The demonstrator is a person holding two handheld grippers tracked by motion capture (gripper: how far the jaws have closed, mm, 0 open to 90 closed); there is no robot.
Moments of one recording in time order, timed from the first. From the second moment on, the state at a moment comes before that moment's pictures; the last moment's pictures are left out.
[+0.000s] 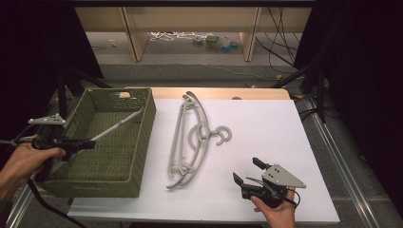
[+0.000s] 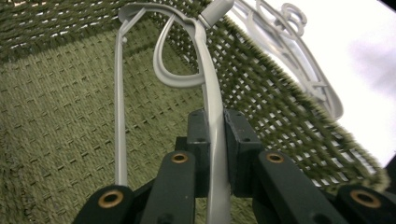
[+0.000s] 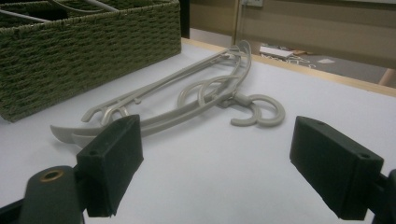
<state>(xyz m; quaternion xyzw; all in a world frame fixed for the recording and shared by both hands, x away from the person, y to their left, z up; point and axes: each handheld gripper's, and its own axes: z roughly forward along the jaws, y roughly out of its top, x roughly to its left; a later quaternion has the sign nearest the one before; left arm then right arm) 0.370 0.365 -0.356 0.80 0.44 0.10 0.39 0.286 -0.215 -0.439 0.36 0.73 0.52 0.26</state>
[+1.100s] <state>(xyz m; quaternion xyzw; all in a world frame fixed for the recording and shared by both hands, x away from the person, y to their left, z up) 0.375 0.364 -0.394 0.84 0.44 0.05 0.31 0.288 -0.212 -0.441 0.36 0.73 0.52 0.25</state>
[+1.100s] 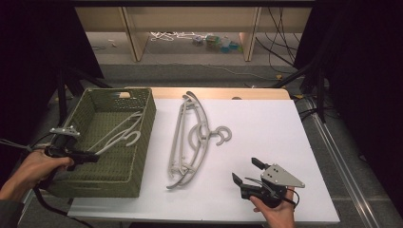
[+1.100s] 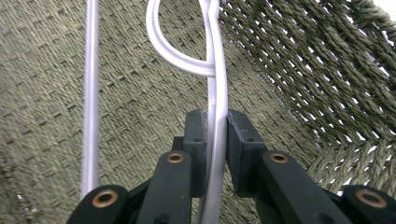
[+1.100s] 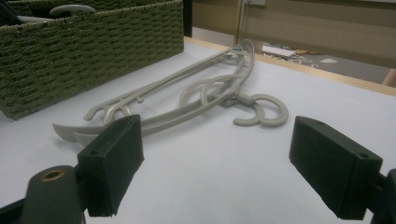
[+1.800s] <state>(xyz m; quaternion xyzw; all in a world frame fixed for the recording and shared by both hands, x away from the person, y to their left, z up) 0.362 0.349 -0.369 0.80 0.46 0.14 0.36 0.287 -0.213 -0.440 0.36 0.73 0.52 0.25</state>
